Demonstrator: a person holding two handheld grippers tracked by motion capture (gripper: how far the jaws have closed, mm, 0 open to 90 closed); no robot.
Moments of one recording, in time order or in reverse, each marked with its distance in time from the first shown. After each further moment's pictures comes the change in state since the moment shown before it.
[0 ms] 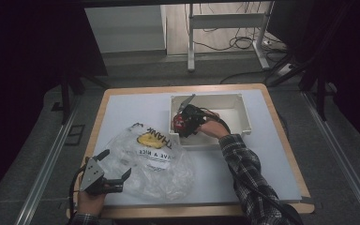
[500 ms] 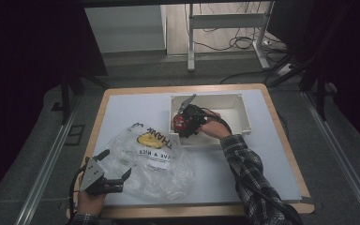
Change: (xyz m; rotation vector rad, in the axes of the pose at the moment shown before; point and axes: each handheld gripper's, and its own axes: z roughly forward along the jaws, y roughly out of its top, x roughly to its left) left arm 0.000 0.000 0.000 0.002 0.000 0.002; right arm 0.005 0.001 -0.008 -0.001 -0.021 -0.009
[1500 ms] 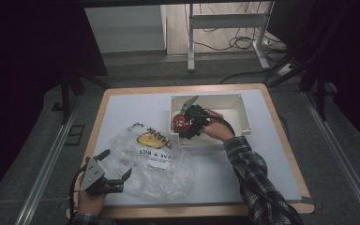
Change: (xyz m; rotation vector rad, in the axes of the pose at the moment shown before) left arm 0.000 0.000 0.001 0.002 -0.003 0.002; right arm 0.009 -0.003 -0.014 -0.006 -0.035 -0.020
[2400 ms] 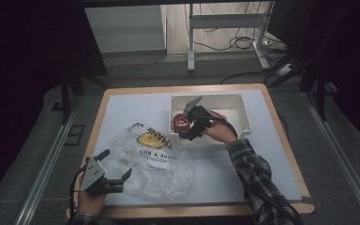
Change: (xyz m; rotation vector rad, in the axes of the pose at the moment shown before) left arm 0.000 0.000 0.000 0.000 0.005 0.000; right arm 0.008 -0.005 -0.013 -0.024 -0.017 0.030
